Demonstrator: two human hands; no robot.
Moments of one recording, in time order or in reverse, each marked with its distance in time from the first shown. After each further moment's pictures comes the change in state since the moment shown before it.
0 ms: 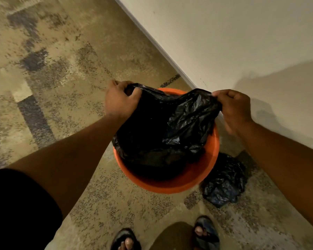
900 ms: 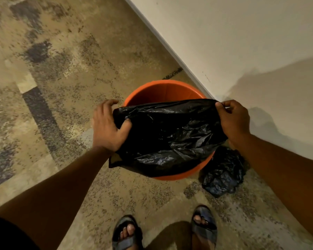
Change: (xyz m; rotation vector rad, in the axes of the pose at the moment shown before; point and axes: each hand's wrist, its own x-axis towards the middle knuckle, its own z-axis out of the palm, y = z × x) left_hand -0.094 -0.068 -0.021 0.047 0.039 0.207; right_hand -0.039 0.031 -0.021 -0.519 0.059 -0.004
